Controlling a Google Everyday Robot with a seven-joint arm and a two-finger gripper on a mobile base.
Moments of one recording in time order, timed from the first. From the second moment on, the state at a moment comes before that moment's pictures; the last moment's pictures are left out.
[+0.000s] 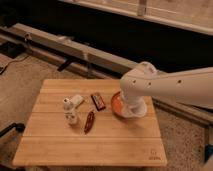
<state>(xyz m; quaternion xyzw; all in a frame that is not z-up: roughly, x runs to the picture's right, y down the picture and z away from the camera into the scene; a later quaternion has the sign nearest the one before) 0.115 0.078 0.714 -0.13 0.17 0.76 0.62</state>
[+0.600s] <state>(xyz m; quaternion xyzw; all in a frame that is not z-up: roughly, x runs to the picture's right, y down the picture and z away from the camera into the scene) 0.120 0.036 0.763 -0.07 0.17 0.74 0.64</state>
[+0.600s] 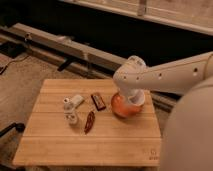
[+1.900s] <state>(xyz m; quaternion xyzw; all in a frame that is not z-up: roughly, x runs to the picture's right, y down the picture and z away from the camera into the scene) 0.116 0.057 0.827 -0.07 0.29 0.63 0.72</state>
